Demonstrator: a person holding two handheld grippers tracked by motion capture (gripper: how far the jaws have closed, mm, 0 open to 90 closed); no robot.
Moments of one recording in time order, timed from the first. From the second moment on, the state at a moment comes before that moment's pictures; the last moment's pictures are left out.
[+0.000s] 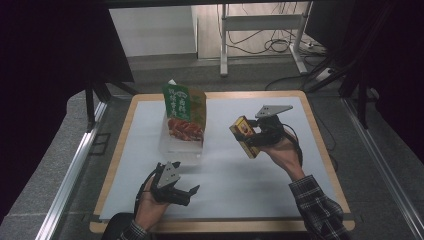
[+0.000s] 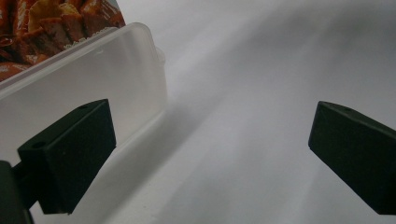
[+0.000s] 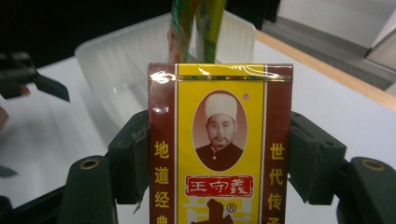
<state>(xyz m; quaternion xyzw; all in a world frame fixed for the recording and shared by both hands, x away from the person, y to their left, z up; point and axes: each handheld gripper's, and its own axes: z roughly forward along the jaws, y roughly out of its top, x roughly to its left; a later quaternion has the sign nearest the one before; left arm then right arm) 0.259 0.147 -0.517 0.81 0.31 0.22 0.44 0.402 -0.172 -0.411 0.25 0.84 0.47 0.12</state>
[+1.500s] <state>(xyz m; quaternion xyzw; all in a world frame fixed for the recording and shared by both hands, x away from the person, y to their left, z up) 0.255 0.150 -0.514 0.80 0.31 0.21 0.46 0.409 -0.065 -0.420 0.17 0.78 0.59 0.09</state>
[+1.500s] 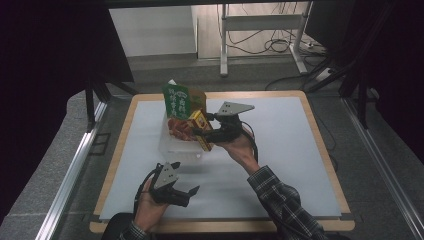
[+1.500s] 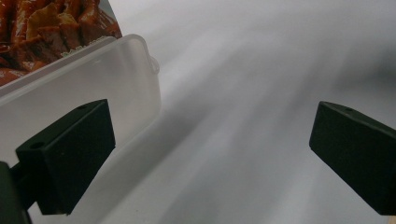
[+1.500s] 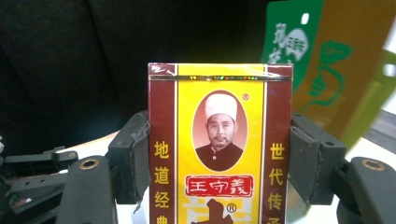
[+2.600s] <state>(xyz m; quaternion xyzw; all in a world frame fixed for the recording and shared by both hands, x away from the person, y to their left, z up) 0.254 0.148 -0.514 0.81 0.30 0.21 0.46 0.421 0.004 -0.464 0.15 0.78 0.60 0.07</state>
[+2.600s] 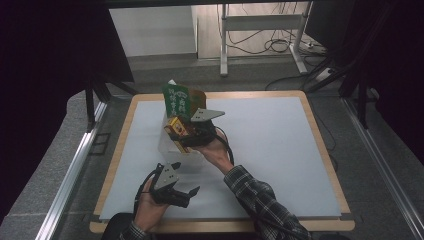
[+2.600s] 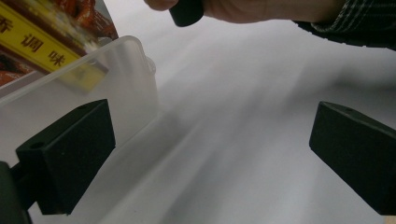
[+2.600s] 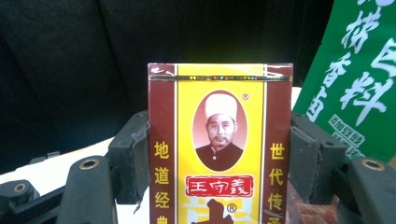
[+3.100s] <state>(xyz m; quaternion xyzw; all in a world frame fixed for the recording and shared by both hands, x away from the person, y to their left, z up) 0.254 0.148 -0.514 0.81 0.30 0.20 0.46 0.424 -0.007 -0.483 0.16 0.78 0.61 0.06</state>
